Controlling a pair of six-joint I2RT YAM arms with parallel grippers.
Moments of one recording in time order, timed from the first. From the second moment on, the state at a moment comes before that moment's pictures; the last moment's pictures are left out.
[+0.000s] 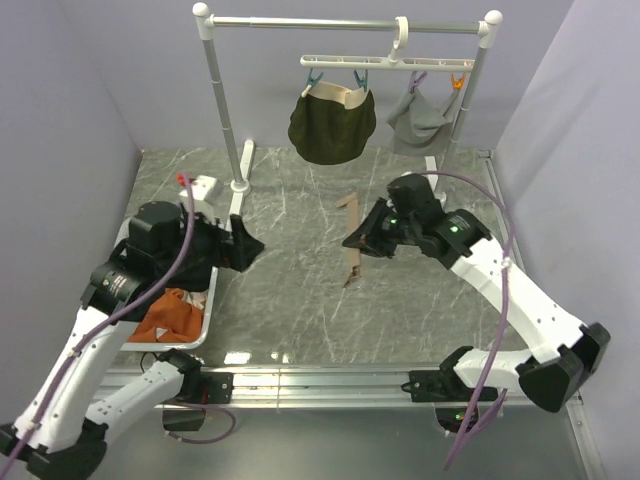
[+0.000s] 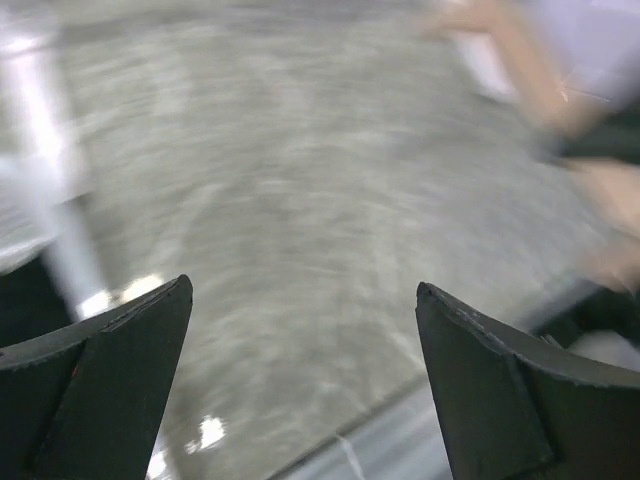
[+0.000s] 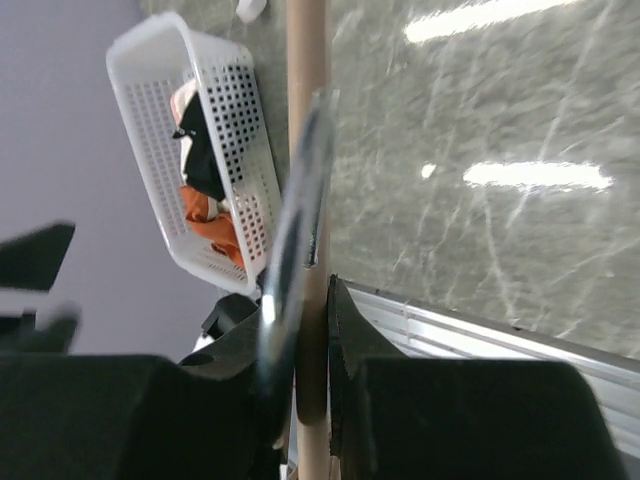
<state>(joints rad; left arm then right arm) -0.37 0.83 1.15 -0.77 0.17 -0.28 0.59 1.20 1.29 -0.83 -0.17 1.06</state>
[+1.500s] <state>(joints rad) -1.23 1.33 1.43 -0.78 -0.56 -0.22 0.75 1.49 1.51 -0.93 -0.05 1.37</state>
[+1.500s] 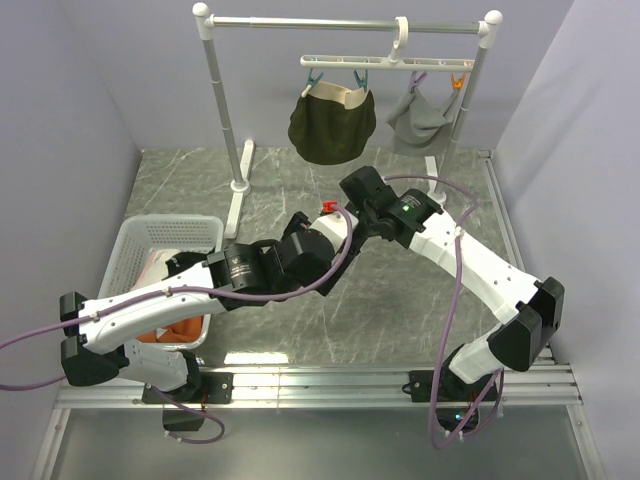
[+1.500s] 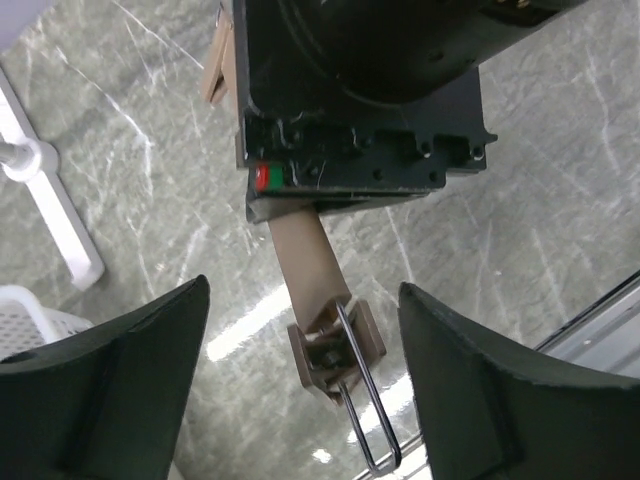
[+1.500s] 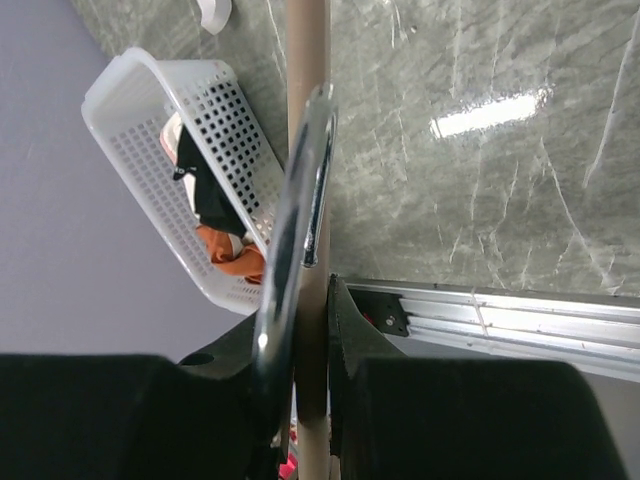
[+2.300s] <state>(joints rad) -1.24 1.29 1.41 -0.79 -0.54 -0.18 0.77 1.49 1.48 -0.86 -0.14 1.39</state>
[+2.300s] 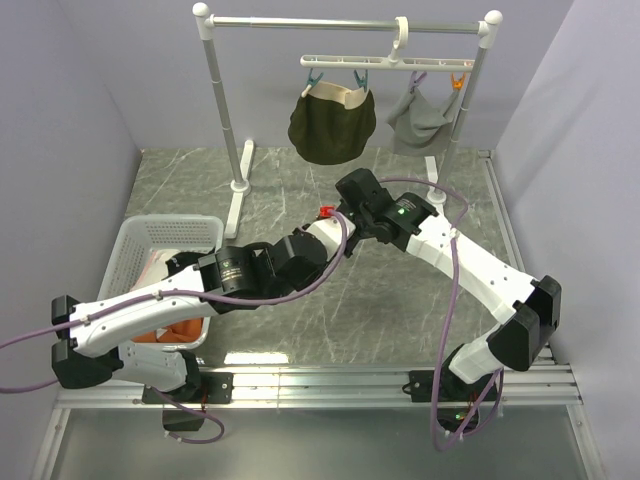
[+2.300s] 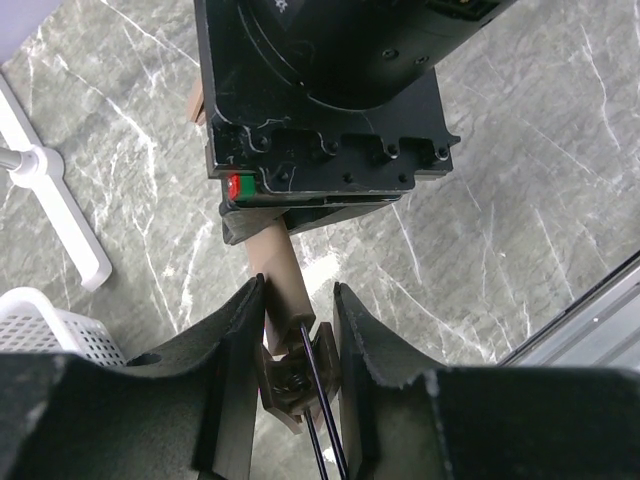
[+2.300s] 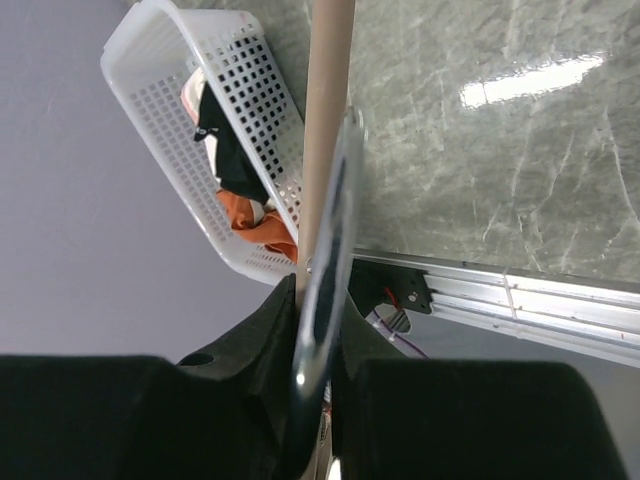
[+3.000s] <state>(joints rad) -1.24 1.22 1.39 -0.87 -0.59 -0.23 0.76 1.45 1.47 -0.83 -0.18 1.32</state>
